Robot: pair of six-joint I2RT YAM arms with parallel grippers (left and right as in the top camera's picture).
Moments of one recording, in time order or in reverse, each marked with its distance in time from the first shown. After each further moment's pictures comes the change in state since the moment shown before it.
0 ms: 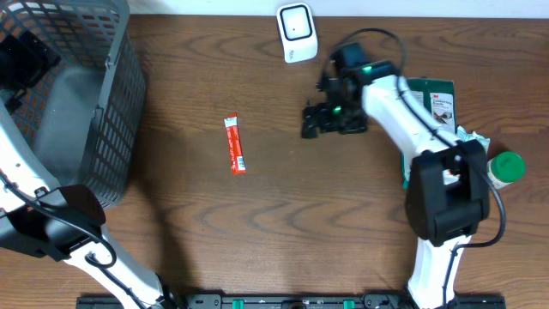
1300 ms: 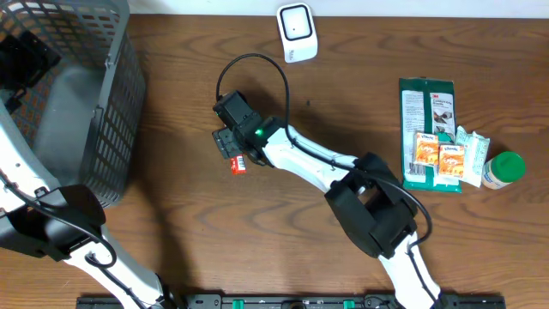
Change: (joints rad) left arm 0.000 0.000 0.000 0.000 0.000 0.000; right arm 0.455 0.164 -0.006 0.617 0.372 0.187
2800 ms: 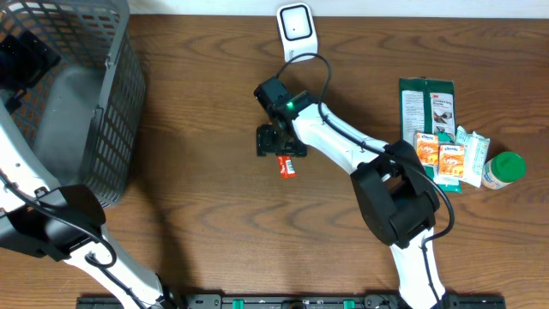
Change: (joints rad) left arm 0.000 0.000 0.000 0.000 0.000 0.000; right arm -0.171 -0.032 0.020 -0.453 -0.244 0.350
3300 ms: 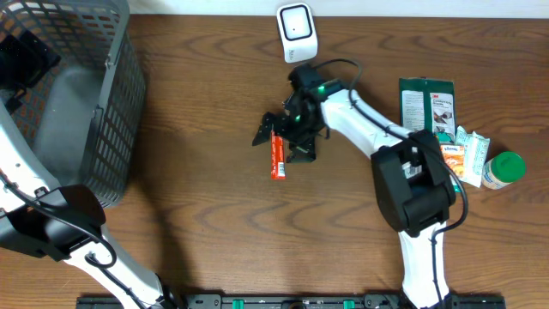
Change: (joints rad) left arm 0.000 0.000 0.000 0.000 0.000 0.000; right arm -0.165 0.002 -0.014 -0.042 -0.534 0.014
